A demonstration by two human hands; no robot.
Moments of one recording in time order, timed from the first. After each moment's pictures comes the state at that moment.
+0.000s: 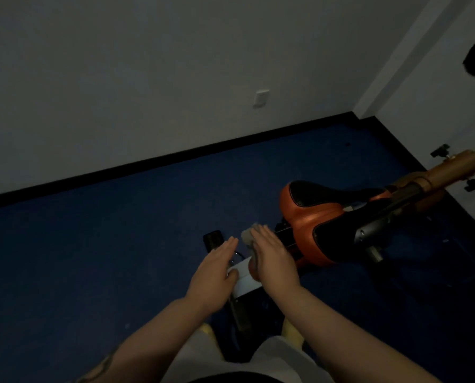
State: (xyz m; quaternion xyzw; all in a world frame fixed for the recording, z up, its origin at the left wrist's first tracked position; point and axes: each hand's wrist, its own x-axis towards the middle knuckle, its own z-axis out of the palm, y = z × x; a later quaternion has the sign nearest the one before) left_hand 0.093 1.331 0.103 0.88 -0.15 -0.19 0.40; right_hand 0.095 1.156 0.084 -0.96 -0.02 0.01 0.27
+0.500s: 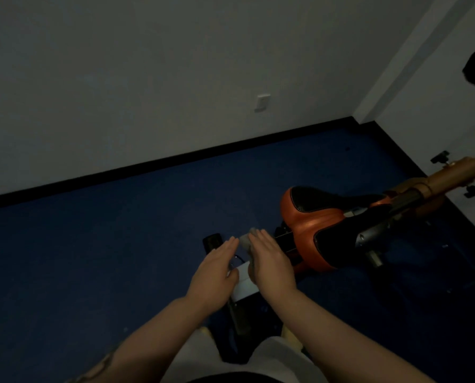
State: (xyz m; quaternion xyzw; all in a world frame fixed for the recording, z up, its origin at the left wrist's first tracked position) left_hand 0.101 1.329 0.106 0.88 -0.14 -0.19 0.42; right_hand 0.099 1.166 0.085 -0.97 -0.01 0.05 0.26
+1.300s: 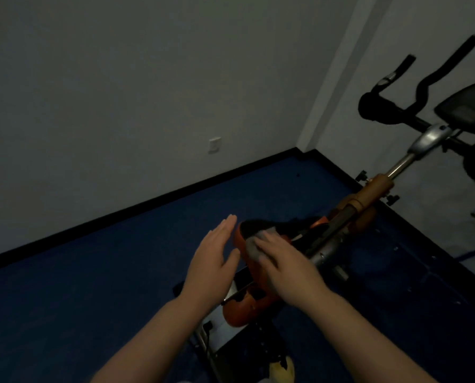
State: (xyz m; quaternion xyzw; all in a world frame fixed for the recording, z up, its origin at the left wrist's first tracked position) left_hand 0.140 1.266 0.236 0.82 -0.22 -0.08 0.52; right_hand 0.094 1.095 0.249 -0.97 0.03 0.02 0.22
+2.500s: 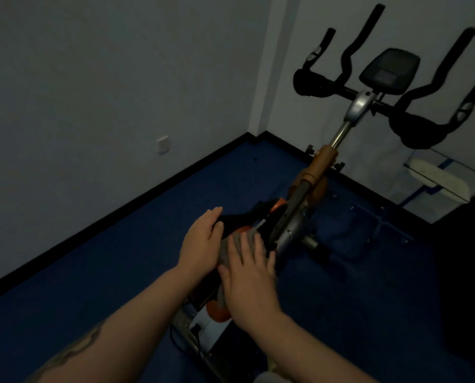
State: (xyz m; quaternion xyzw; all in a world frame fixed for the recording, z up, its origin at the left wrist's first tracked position) left_hand 0.188 1.201 0.212 0.84 -0.27 -0.14 0.46; right_hand 0.074 1.140 0.210 -0.97 0.23 0.01 0.09
